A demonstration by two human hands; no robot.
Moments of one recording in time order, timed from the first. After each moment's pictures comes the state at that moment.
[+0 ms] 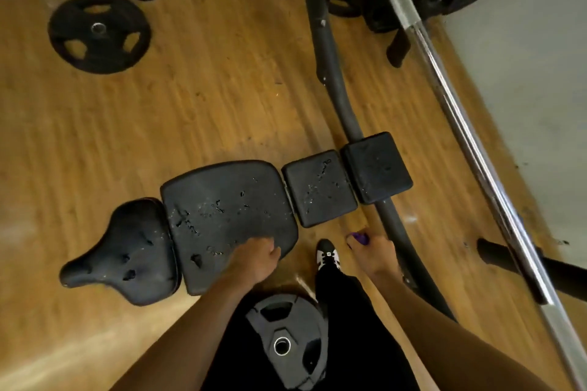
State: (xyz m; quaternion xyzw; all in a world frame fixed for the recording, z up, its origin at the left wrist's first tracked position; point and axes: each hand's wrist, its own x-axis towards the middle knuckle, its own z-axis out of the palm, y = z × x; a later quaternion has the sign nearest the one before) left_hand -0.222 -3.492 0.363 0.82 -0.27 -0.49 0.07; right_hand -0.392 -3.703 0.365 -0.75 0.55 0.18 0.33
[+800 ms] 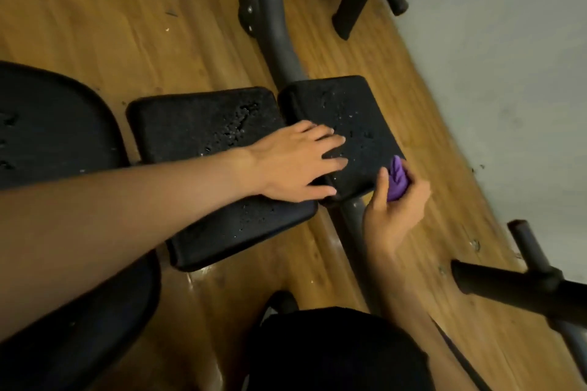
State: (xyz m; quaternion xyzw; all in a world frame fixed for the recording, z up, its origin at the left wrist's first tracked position) left_hand -0.230 -3.806 0.036 0.62 -0.77 0.03 0.10; right_hand -0.431 -3.899 0.027 -0.77 0.47 -0.41 0.14
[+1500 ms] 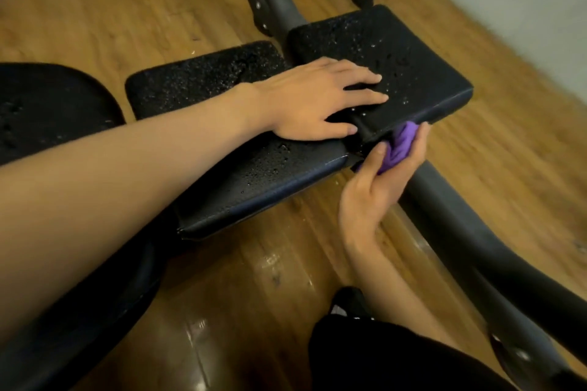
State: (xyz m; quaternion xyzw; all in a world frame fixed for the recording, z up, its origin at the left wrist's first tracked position) left_hand -0.227 -3.837 0.010 0.57 -0.82 0.03 0.04; right_hand -0.407 -3.836 -0.081 -0.63 0.44 -0.54 0.34
